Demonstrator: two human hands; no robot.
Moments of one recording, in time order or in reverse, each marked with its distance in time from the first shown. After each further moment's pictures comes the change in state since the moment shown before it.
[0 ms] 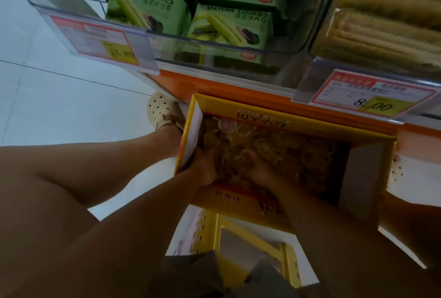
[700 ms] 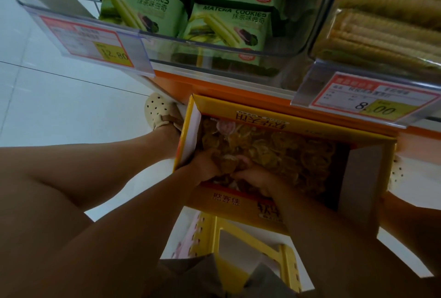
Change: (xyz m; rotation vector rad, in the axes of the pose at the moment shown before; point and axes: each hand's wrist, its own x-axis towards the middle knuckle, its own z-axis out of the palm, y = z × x) left_hand 0.017 -0.001 0.003 -0.113 -0.085 0.053; right_hand 0.000 -0.003 0.009 0.298 -0.156 0.187
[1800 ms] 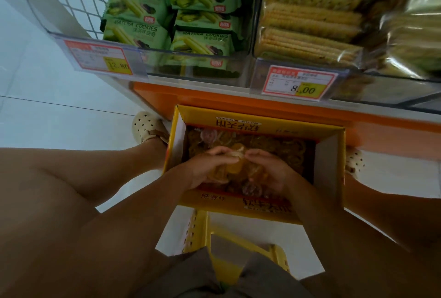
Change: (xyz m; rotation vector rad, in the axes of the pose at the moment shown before) left_hand -0.045 0.038 -0.003 -0.711 -0.262 0.136; right_hand -0.092 -0.020 -0.044 0.458 0.137 -0.128
